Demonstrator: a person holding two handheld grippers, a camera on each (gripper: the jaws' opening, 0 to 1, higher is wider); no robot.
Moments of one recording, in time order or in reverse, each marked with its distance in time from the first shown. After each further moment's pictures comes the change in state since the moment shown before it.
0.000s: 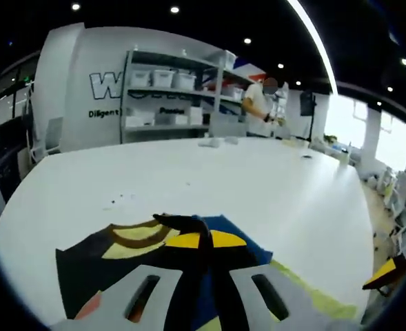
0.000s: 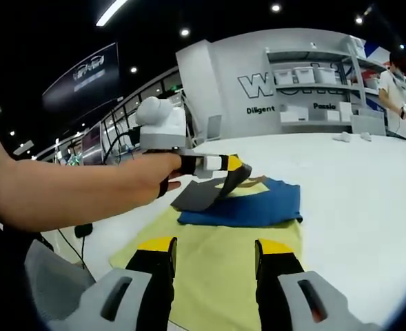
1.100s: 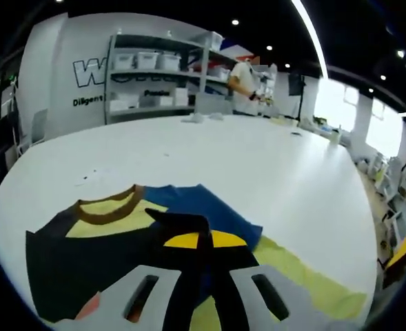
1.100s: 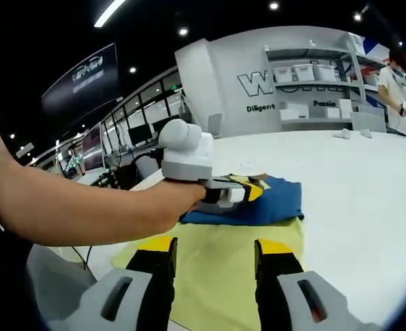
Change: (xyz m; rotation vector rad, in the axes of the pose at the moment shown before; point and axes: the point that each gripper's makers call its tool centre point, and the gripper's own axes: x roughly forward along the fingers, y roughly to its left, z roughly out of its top) left arm 0.029 -0.033 -0.052 0.049 0.110 -0.073; right arm 0.001 0.001 -0.001 0.016 0.008 0.006
